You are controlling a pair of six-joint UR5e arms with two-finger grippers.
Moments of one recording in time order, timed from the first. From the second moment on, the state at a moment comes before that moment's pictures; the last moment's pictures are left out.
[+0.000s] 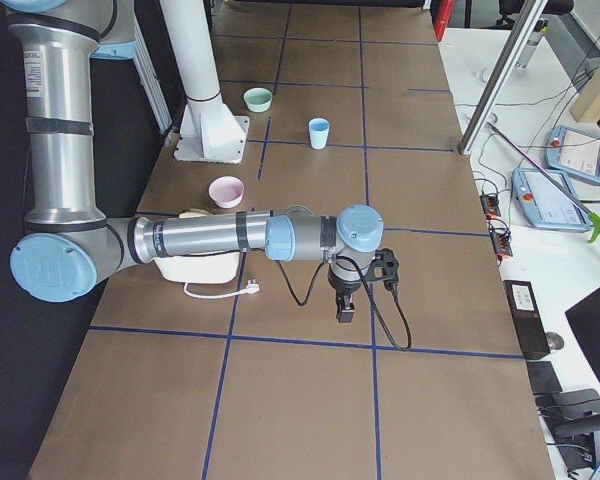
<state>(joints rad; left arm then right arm) -1.58 -1.65 -1.62 -1.50 -2.43 0.00 1.51 -1.59 1.72 -1.67 2.38 -0.04</state>
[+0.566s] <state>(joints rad) -1.56 -1.61 -1.65 -1.51 -2.43 -0.03 1.51 -1.59 1.71 -1.67 2.38 -0.04</state>
